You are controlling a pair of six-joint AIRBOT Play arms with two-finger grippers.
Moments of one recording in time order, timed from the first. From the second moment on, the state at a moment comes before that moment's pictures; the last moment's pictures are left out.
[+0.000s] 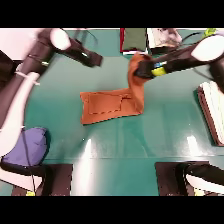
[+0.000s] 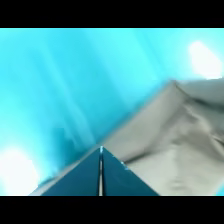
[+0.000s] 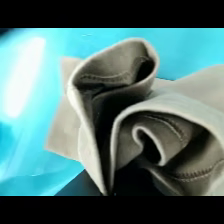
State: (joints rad) left arm -0.38 -1.58 1.88 1.38 -1.14 -1.54; right arm 0.40 -1.28 1.47 -1.09 1.09 1.65
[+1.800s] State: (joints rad) left arm -0.22 -1.35 1.87 1.38 -1.29 -1.51; right arm 0.40 -1.72 1.38 -1.02 1.02 1.61
